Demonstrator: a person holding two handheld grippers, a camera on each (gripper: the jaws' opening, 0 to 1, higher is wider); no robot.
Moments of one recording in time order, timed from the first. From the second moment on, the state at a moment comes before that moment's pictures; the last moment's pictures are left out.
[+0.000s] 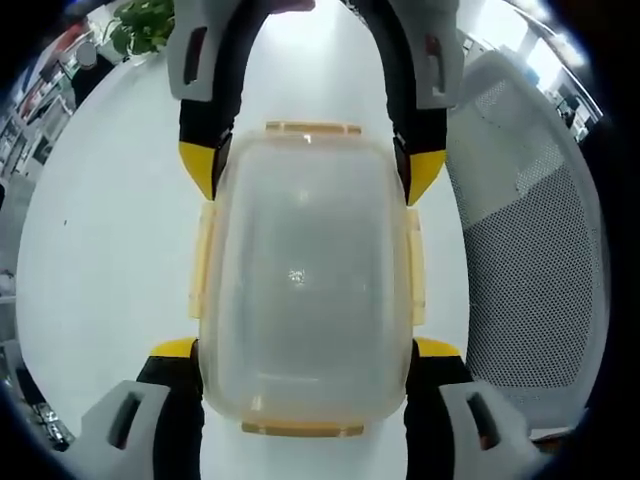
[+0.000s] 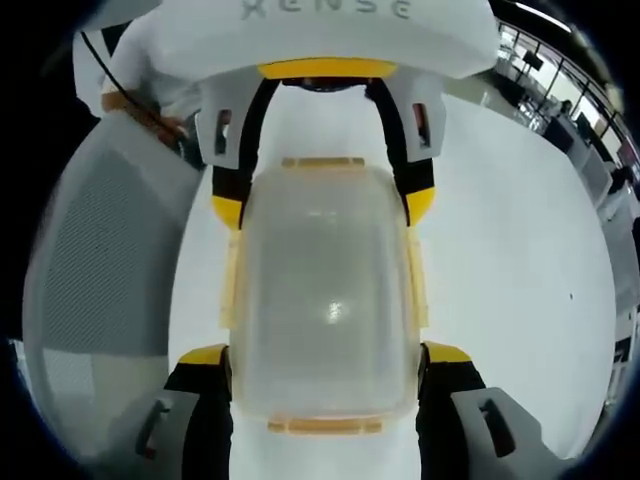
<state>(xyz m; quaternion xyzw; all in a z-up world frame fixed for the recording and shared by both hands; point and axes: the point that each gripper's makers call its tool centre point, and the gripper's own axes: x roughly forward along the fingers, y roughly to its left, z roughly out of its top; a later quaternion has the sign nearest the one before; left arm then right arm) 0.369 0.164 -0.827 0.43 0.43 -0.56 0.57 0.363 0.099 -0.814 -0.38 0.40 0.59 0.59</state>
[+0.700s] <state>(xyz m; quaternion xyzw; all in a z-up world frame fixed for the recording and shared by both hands) 0.370 0.165 -0.828 0.43 0.43 -0.56 0.56 0.363 0.100 -0.815 -0.38 0.40 0.59 0.59</state>
